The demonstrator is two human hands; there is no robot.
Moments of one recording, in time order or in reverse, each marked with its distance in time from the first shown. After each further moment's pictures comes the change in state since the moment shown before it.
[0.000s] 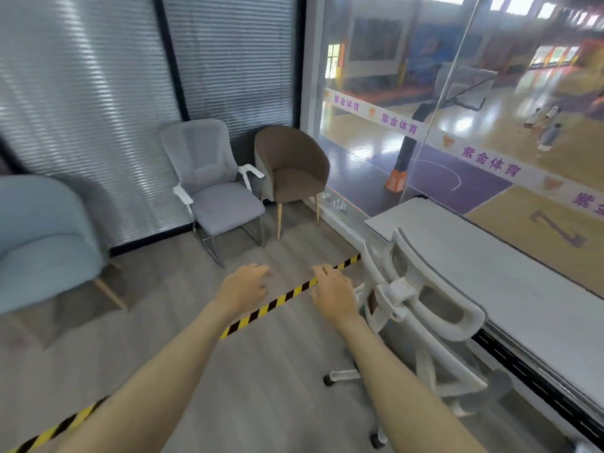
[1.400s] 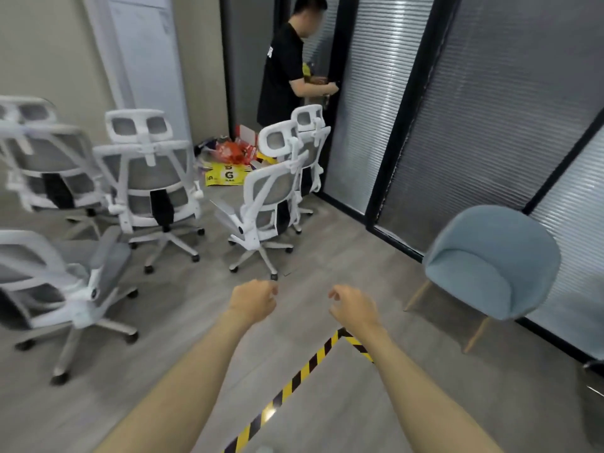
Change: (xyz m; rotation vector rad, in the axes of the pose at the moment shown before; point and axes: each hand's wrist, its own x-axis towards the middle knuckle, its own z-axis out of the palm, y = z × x) left_hand -0.906 -0.461 -0.113 -0.010 0.321 -1.422; right_hand -0.395 -0.892 0.168 0.119 -0.515 -1.228
